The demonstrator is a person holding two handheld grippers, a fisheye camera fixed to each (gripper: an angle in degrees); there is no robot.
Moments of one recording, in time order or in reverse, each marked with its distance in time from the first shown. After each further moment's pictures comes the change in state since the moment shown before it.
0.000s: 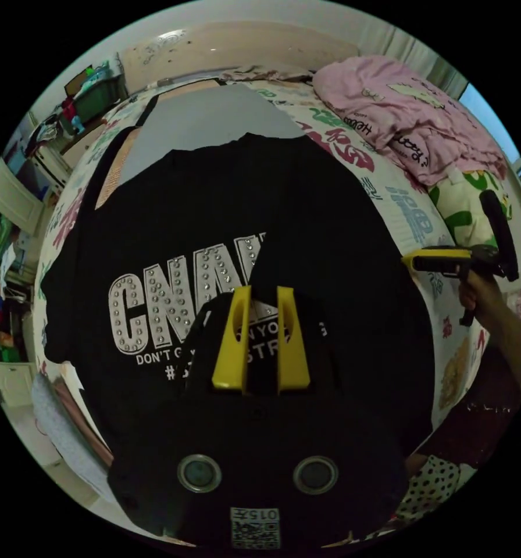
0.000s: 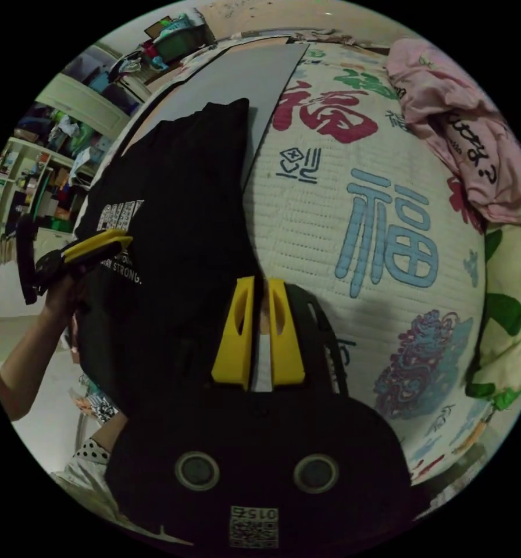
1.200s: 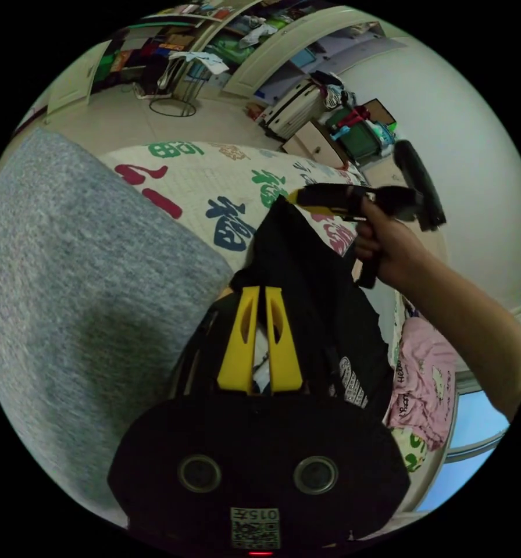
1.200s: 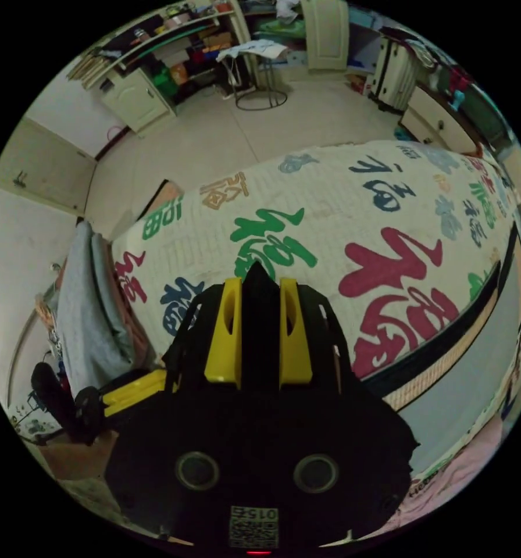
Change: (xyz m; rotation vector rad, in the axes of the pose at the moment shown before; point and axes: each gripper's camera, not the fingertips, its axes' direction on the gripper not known) left arm -0.234 0.392 0.270 0.415 0.206 -1.074; right arm -0.427 -0.232 0.596 -0.149 0.022 -0.894
